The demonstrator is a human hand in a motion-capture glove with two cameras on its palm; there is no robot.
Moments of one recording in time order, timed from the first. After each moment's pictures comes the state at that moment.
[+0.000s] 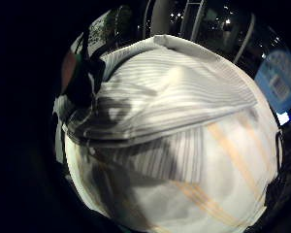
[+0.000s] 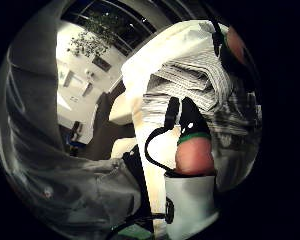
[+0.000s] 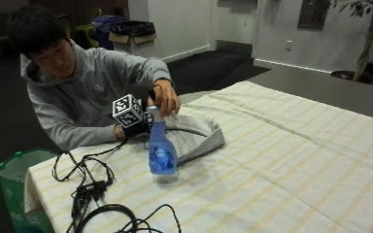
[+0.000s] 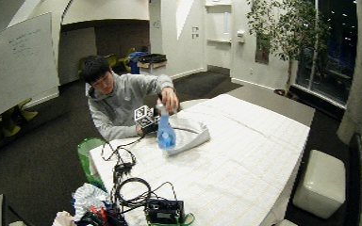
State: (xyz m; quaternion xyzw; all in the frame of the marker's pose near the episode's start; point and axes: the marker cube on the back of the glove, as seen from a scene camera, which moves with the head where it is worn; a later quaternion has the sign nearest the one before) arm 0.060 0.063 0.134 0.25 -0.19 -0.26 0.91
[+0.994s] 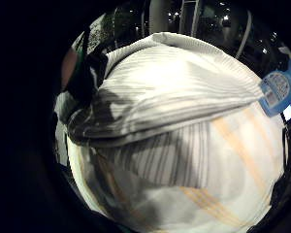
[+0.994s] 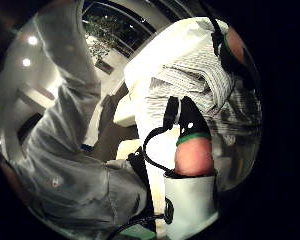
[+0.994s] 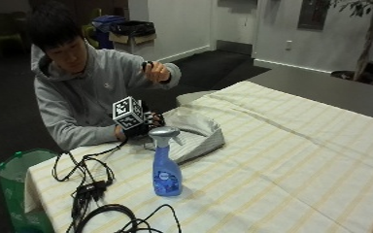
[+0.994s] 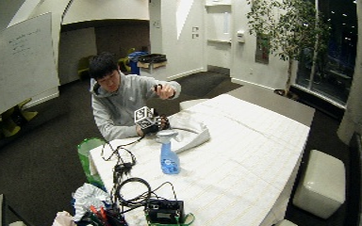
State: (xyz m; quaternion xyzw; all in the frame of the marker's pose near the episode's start) arm 0.062 0.061 0.136 0.24 -0.22 -0.25 0.91
